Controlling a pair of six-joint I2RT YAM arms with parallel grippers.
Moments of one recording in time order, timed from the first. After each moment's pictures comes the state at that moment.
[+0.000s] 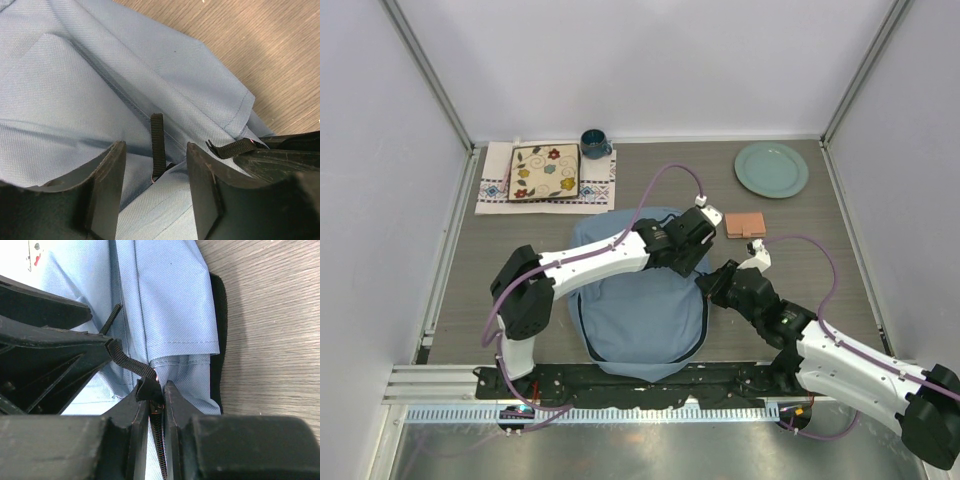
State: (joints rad) left arm -1.04 1.89 1.58 -0.65 -0.28 -0.21; right arm 0.75 0.76 0.30 -0.06 0.27 1.02
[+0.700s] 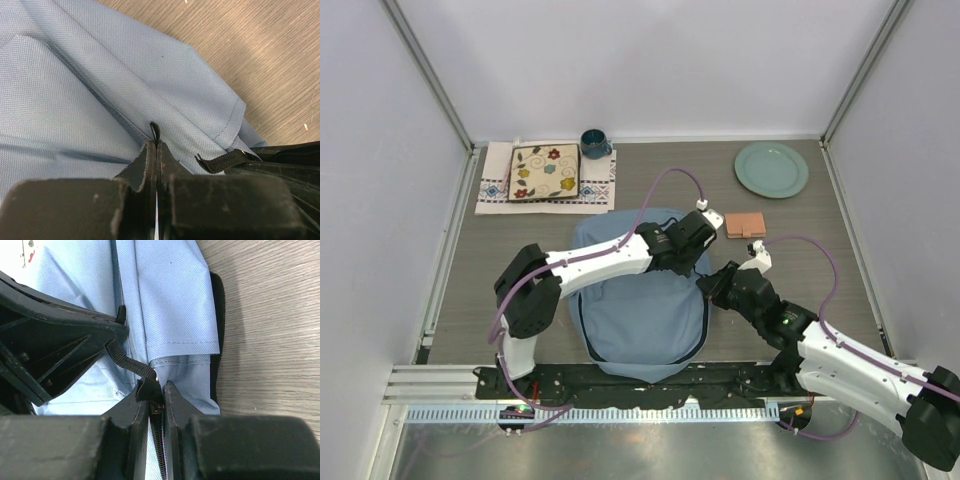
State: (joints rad) left arm -1.04 1.92 1.55 -0.59 -0.21 -0.24; right arm 0.75 0.74 0.30 -0.09 0.27 1.02
